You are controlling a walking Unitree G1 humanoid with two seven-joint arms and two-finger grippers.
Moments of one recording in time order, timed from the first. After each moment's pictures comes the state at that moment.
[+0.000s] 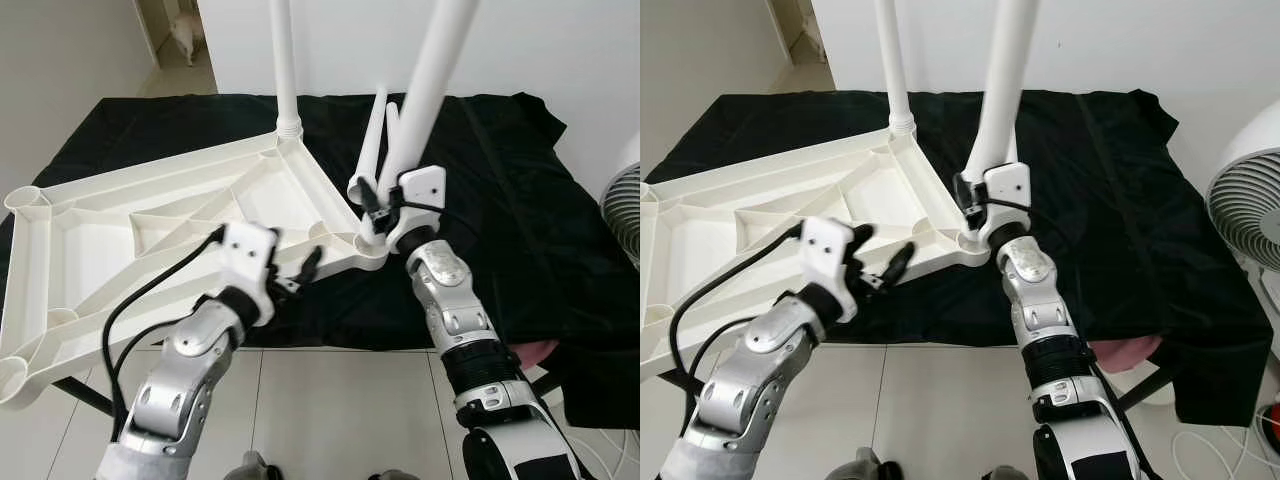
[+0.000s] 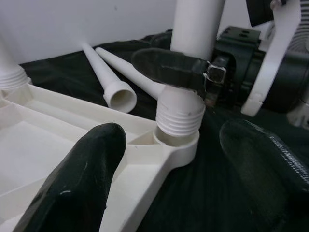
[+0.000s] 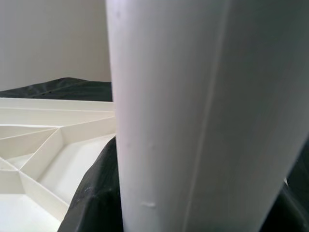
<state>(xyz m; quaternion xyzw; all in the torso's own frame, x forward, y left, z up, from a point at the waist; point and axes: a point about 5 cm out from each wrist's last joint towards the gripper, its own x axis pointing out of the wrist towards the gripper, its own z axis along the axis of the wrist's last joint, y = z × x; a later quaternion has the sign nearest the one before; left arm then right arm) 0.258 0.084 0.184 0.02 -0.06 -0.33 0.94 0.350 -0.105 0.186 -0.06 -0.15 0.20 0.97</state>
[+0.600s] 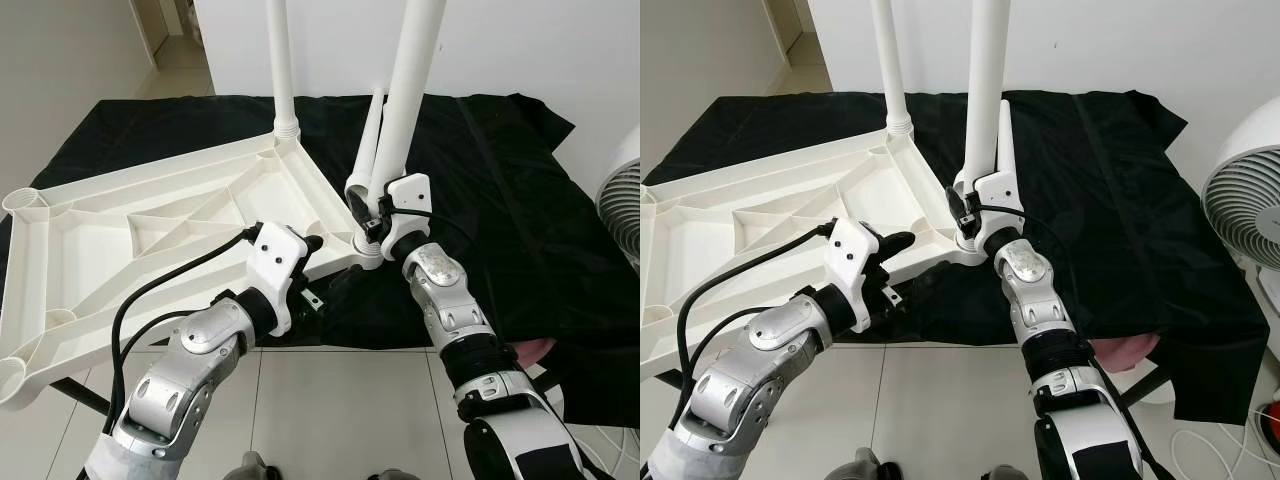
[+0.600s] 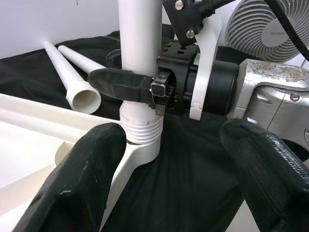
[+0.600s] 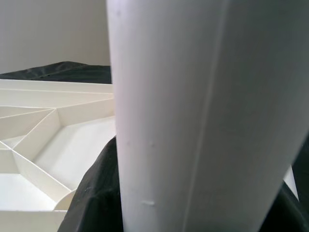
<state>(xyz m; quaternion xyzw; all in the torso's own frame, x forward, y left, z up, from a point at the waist) 0.247 0.073 0.190 0.02 -0.04 -0.40 0.92 0.359 -0.110 0.173 -0.06 -0.12 0.20 0.97</state>
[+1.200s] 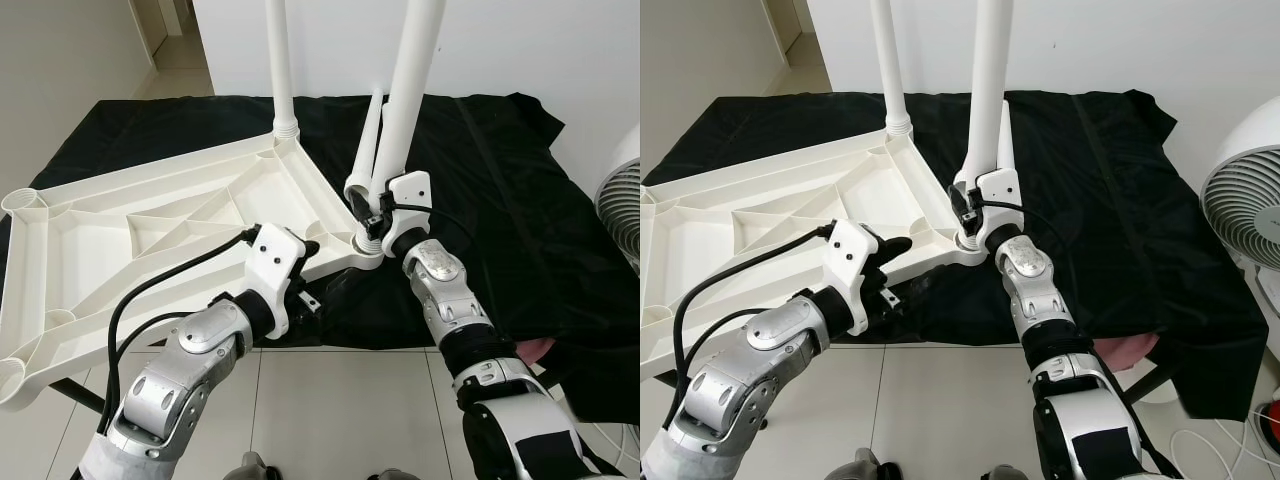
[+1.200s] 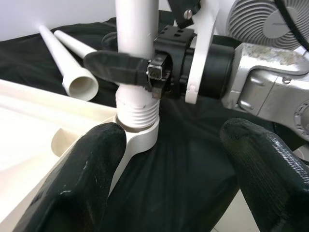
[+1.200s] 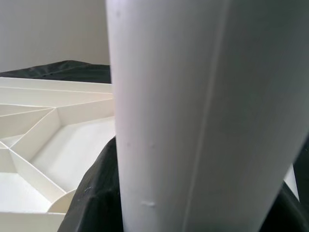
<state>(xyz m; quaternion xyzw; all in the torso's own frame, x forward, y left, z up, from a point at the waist) 0.243 0.073 0.189 0.02 -0.02 -0.41 0.91 0.367 -0.110 0.173 -0.07 -0.12 0.22 0.97</state>
